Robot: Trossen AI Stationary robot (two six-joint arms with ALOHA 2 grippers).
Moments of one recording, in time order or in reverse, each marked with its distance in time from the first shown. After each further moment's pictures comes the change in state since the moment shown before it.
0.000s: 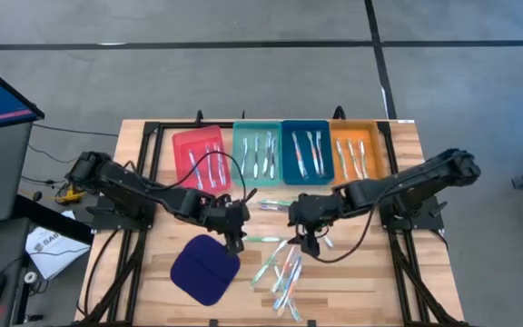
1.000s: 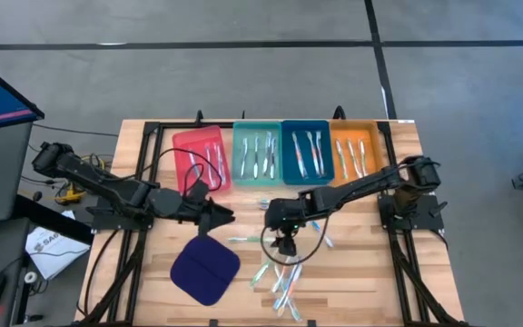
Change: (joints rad) left arm -0.058 -0.525 -0.488 0.659 -0.156 -0.313; right arm -0.091 0.350 0.090 0.129 -0.139 -0.127
